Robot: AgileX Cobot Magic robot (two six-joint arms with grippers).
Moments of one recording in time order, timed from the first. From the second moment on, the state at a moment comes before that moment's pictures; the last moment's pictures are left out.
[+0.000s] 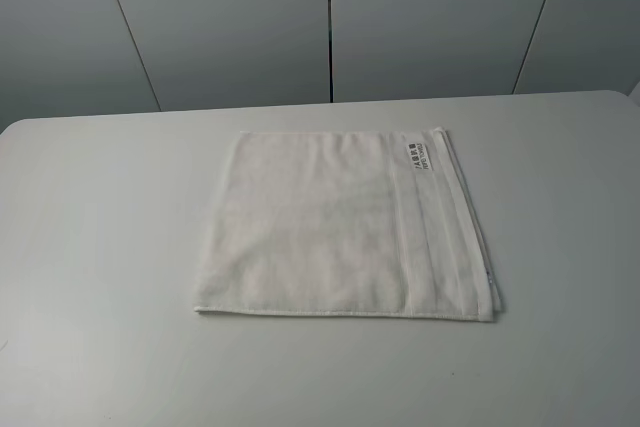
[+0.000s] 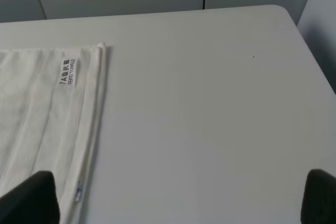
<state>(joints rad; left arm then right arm) -0.23 0.00 -0.51 0.06 1.09 -0.02 0.08 0.00 -0.52 -0.14 1.10 0.15</state>
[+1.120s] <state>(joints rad) -0.23 0.09 -0.51 0.09 1.09 -0.01 0.08 0.05 -0.53 -0.01 1.10 0.07</state>
